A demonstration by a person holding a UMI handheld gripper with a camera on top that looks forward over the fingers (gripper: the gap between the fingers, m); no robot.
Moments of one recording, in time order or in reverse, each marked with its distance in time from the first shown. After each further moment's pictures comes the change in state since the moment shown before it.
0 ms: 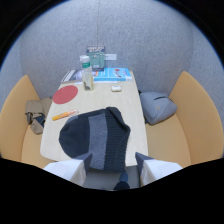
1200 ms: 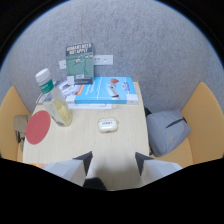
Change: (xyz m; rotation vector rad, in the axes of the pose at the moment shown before) arm 0.041 -0.178 0.221 0.002 -0.033 -0.015
